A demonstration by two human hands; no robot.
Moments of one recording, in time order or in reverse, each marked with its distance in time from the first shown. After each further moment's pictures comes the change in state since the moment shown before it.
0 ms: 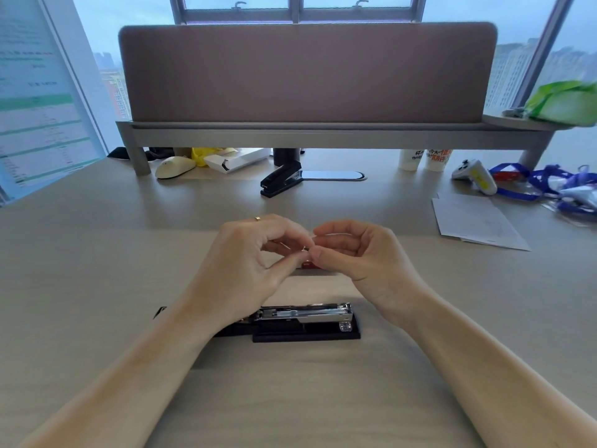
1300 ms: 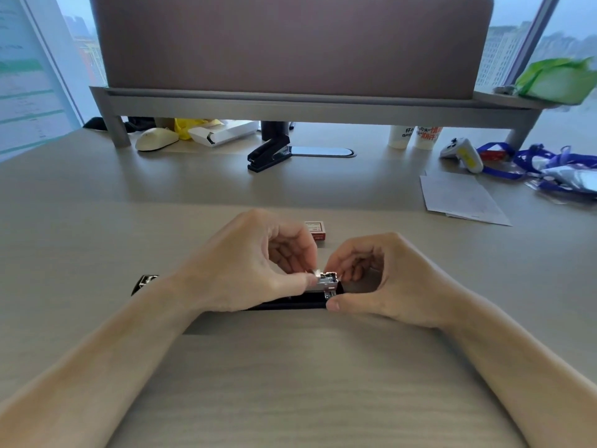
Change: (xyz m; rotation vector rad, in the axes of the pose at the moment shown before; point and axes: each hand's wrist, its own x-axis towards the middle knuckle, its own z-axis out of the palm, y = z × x) left_hand -0.010 0.018 0.004 -0.149 -0.386 -0.178; right_hand -0.045 -0.004 -0.043 -0.652 -0.287 -0.091
